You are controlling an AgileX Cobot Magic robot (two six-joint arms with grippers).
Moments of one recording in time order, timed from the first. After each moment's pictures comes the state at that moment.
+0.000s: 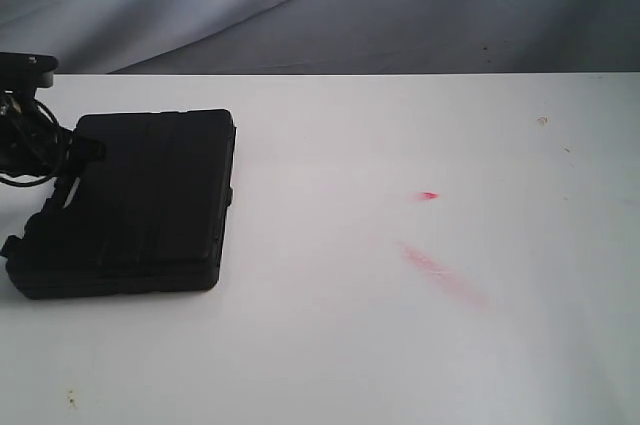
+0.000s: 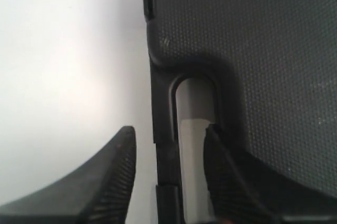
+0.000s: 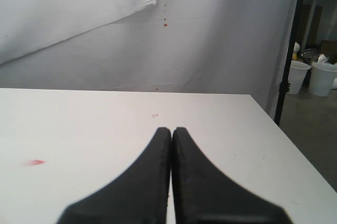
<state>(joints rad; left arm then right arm) -0.02 1.92 -1.18 0.17 0.46 -0.12 0.02 0.01 0.00 -0.01 0.15 -0.07</state>
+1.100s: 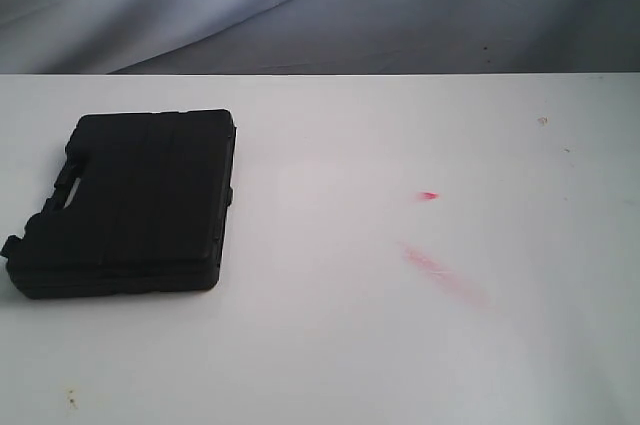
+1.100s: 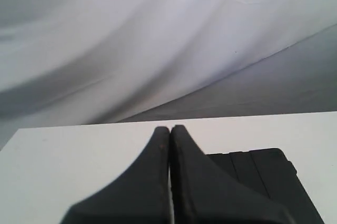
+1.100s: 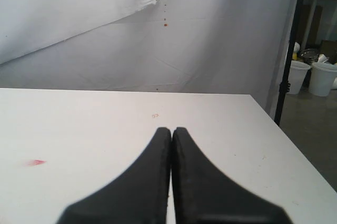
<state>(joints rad) -0.02 0.76 -0.65 0.17 0.17 -0.09 0.02 0.01 0.00 -0.01 0.15 -0.07</state>
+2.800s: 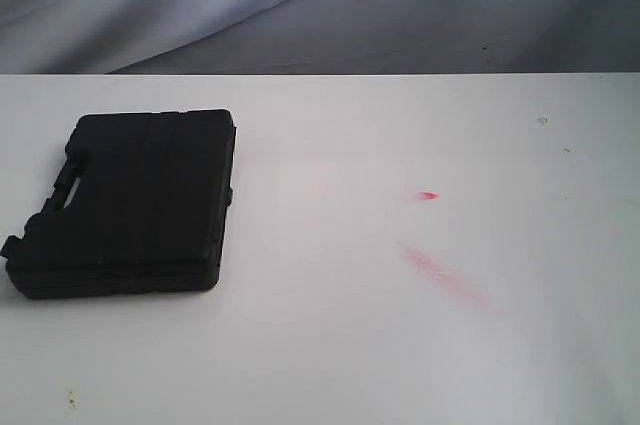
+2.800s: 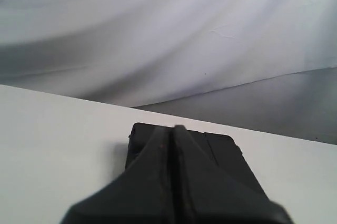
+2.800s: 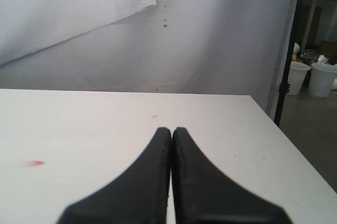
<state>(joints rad) -0.02 0.00 -0.01 -0.10 0.10 -0.11 0.02 0.00 0.00 -0.01 0.15 -0.07</state>
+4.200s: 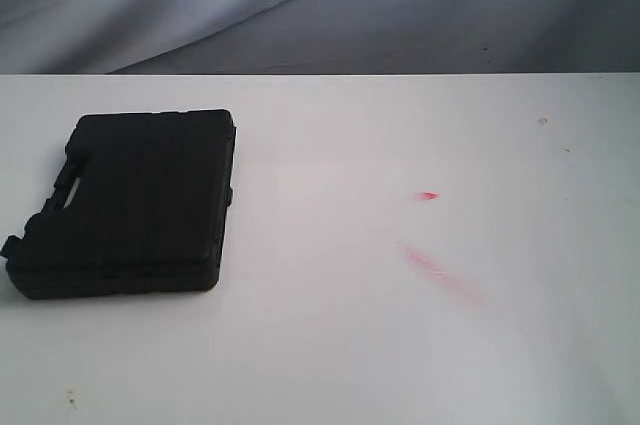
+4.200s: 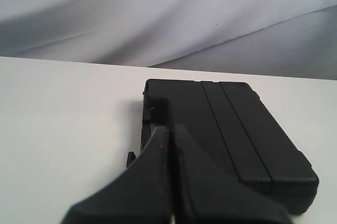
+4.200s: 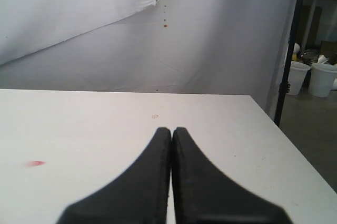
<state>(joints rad) -0.02 0.00 0.00 -0.06 0.24 -0.03 0.02 0.00 0.00 -0.01 0.15 -0.07</state>
